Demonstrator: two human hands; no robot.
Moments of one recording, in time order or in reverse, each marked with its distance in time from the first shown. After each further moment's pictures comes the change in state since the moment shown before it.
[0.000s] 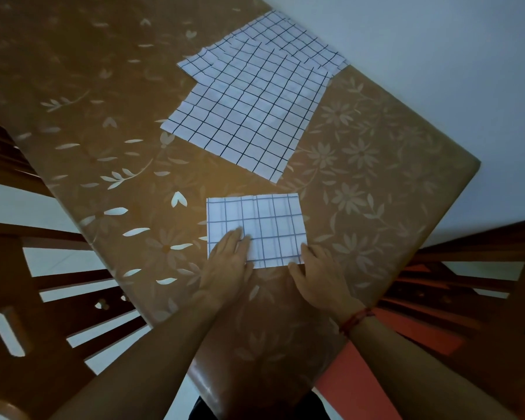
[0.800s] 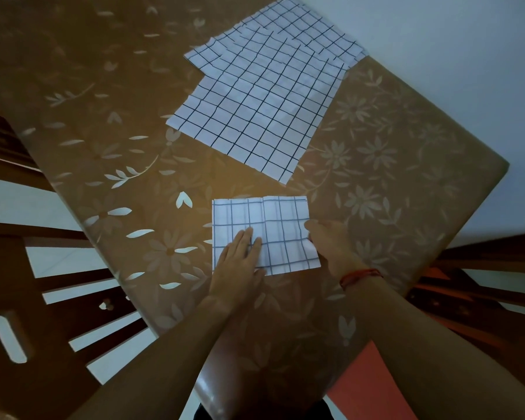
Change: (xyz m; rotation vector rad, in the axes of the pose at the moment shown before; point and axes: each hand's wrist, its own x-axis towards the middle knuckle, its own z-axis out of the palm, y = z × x) left_hand 0.013 0.000 0.018 0.029 -0.124 -0.067; right_hand 0.087 -0.008 -0.023 0.891 -0.047 0.619
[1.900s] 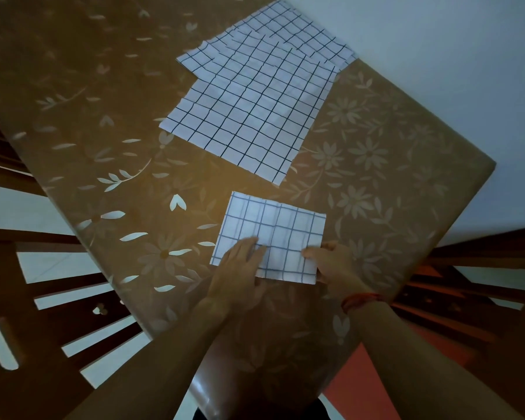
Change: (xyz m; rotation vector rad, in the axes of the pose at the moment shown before) left_hand -0.005 0.007 -0.004 -0.051 0.086 0.168; right_hand -0.021 0.031 -0.011 0.243 -0.029 0.185
